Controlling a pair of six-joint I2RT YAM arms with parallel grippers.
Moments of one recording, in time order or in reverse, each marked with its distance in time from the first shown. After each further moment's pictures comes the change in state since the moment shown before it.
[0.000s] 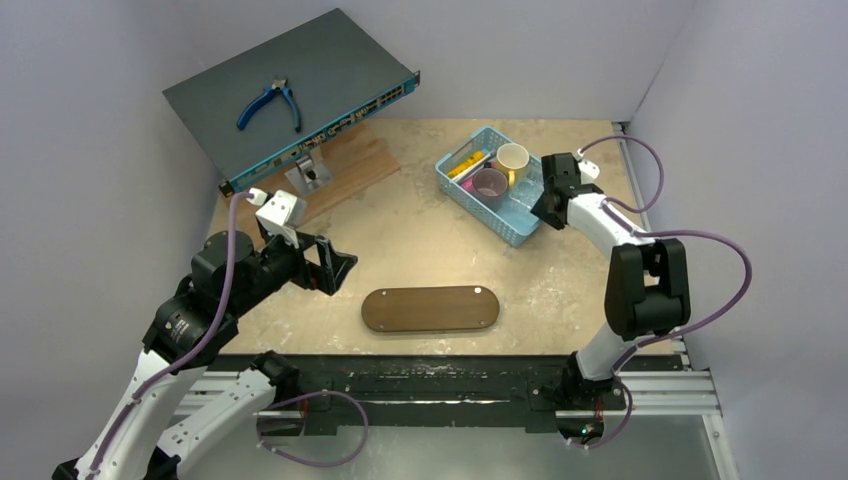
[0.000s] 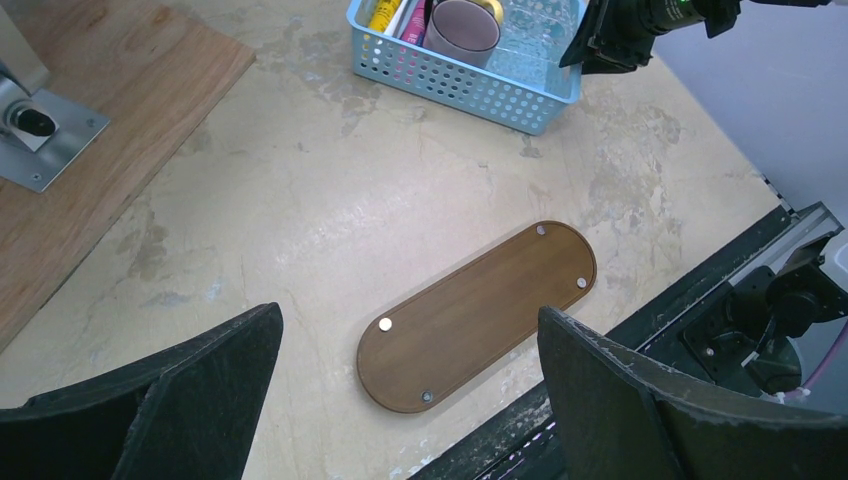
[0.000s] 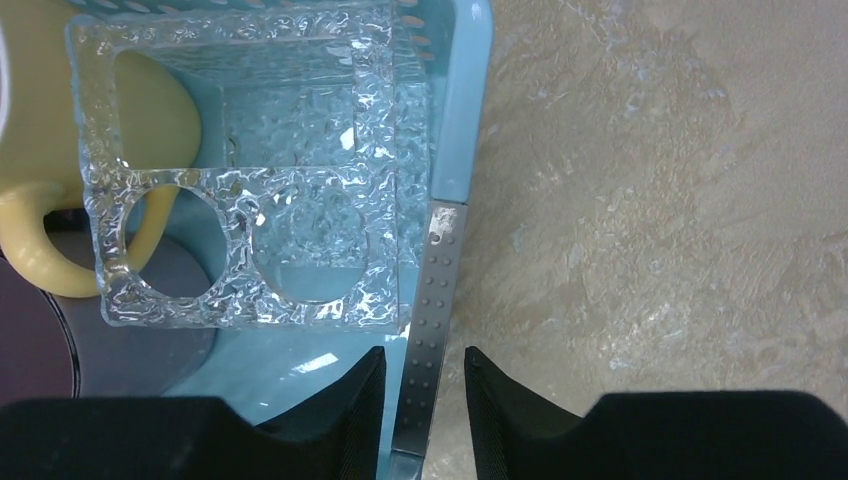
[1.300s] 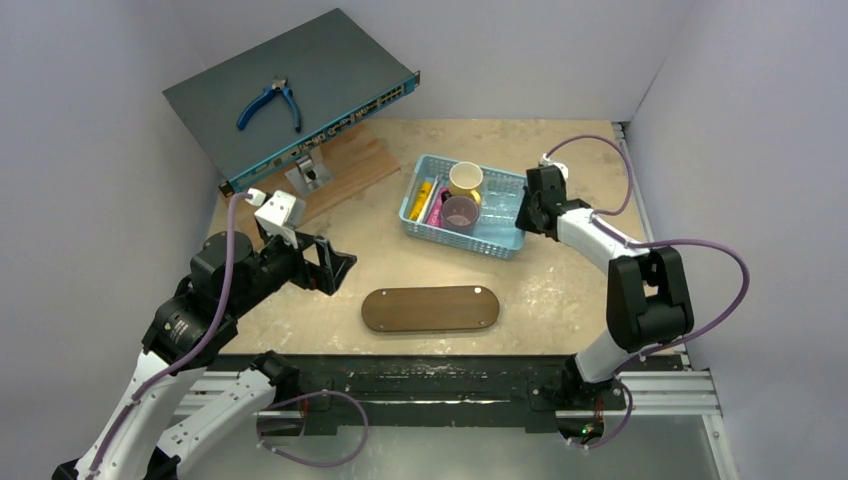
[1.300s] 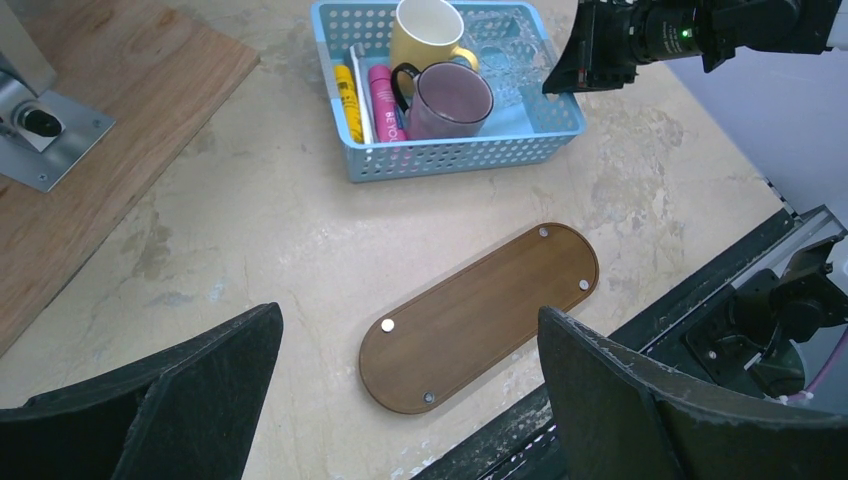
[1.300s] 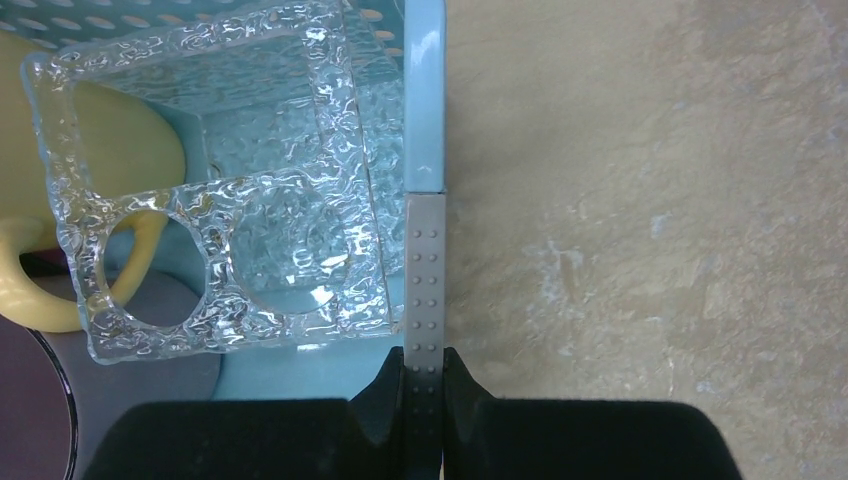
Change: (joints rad) left arm 0.000 -0.004 0.000 0.000 -0.008 0.000; right arm 0.077 -0.058 -0.127 0.163 -0.161 -0.237
